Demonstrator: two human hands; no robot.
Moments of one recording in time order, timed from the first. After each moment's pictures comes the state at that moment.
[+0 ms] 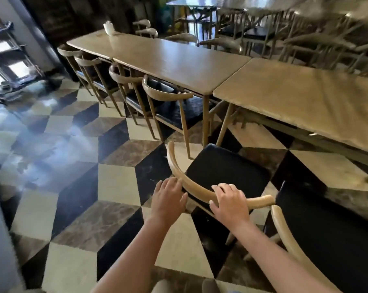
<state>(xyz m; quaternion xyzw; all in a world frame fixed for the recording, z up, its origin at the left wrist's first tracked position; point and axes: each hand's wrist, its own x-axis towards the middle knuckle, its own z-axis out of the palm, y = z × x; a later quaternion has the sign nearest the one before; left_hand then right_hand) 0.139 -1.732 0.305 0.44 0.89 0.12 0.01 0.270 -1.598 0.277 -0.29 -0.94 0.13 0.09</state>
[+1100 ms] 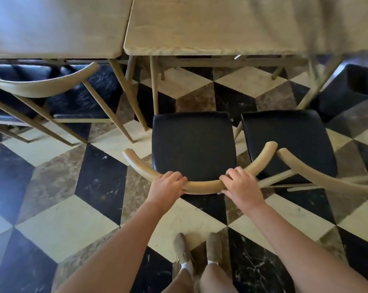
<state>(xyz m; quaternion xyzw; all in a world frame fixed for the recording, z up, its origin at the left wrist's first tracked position) -0.054 -1.634 0.198 0.80 0.59 0.00 0.14 0.177 -1.605 0.203 -0.50 -0.86 0.04 -0.03</state>
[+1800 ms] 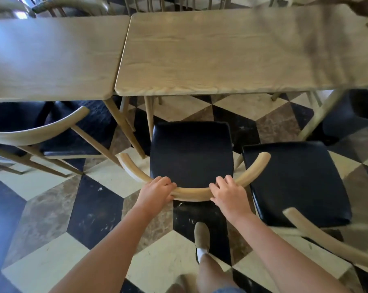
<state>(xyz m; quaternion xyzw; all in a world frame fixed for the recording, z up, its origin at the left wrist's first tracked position) -0.087 -1.467 0.200 0.78 0.60 0.01 0.14 0.142 -1.453 0.206 -0.52 -0.85 0.02 -0.03</state>
